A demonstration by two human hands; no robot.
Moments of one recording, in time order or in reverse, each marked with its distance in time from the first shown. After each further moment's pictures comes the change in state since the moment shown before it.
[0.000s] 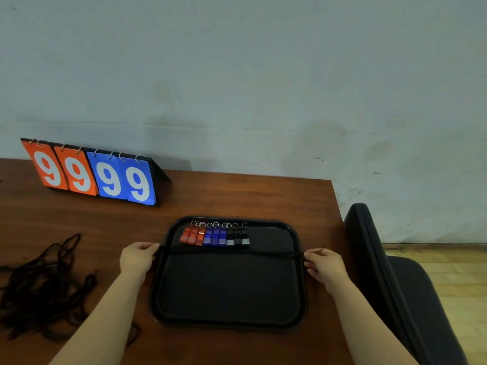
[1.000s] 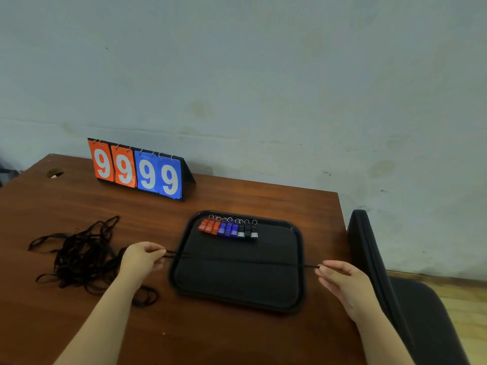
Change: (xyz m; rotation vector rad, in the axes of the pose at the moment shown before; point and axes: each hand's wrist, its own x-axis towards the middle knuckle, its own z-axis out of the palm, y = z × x) left_hand -0.107 -0.014 -0.073 -0.020 -0.075 0.134; right_hand -0.095 0.024 -0.061 0.176 -0.200 -0.265
